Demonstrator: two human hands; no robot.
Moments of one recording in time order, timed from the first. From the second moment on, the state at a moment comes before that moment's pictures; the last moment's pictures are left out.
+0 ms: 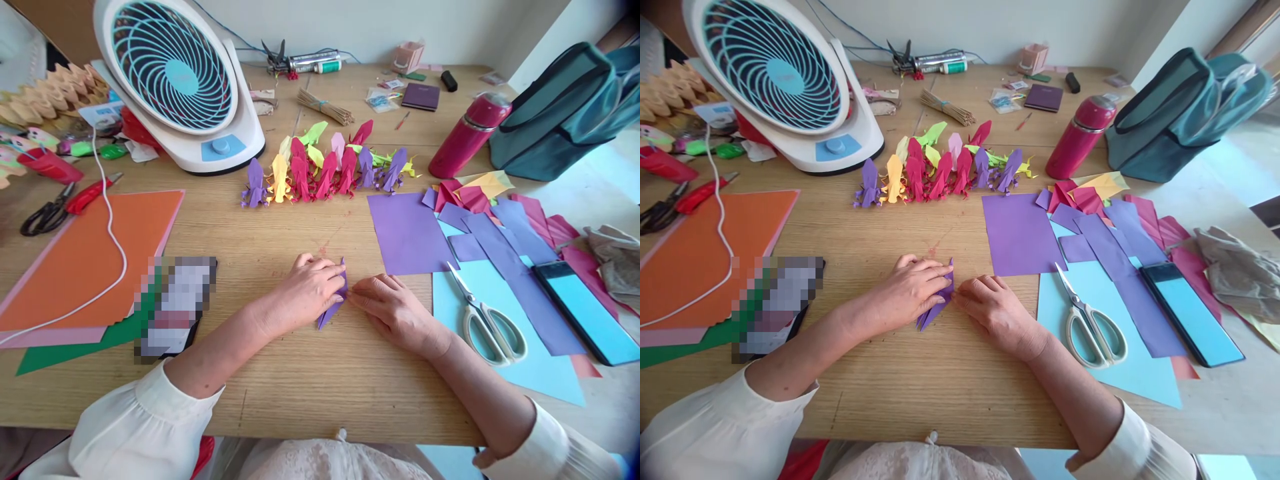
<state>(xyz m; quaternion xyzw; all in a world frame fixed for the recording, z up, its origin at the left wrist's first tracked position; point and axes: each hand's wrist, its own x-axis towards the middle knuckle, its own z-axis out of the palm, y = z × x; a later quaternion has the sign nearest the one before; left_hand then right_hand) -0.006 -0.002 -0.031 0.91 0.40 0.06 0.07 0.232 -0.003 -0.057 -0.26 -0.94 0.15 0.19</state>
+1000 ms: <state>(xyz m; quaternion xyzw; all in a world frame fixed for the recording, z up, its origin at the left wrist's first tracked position) 0.006 0.002 -0.035 0.91 0.41 0.08 0.00 0.234 -0.002 -0.059 -0.26 -0.94 0.14 0.19</state>
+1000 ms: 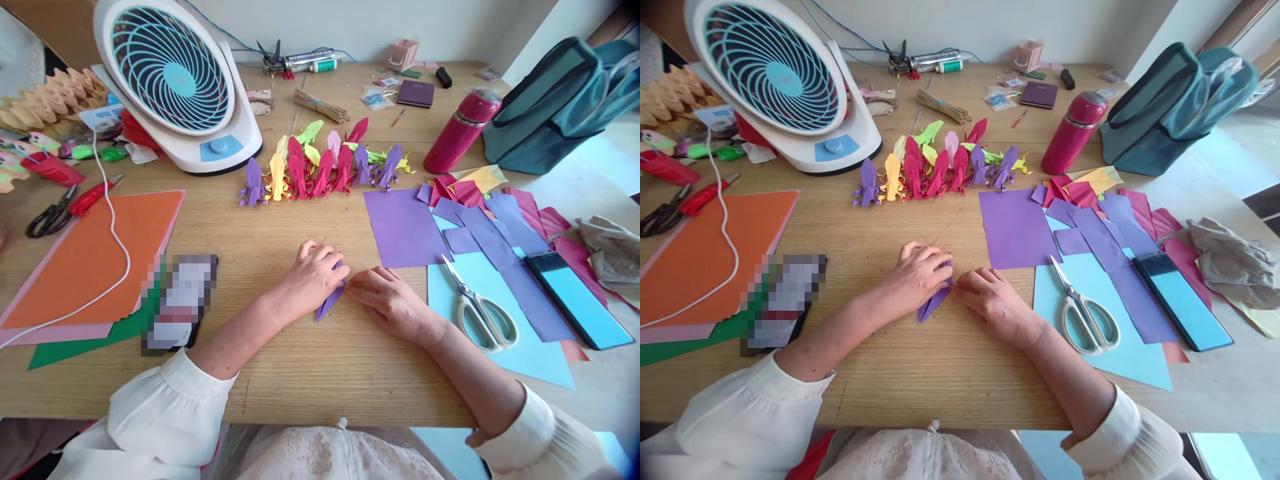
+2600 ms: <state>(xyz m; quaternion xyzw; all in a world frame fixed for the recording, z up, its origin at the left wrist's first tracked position) -0.021 0.011 -0.036 0.83 0.45 0.15 0.31 0.215 -0.014 -0.058 -0.29 -0.91 0.15 0.26</state>
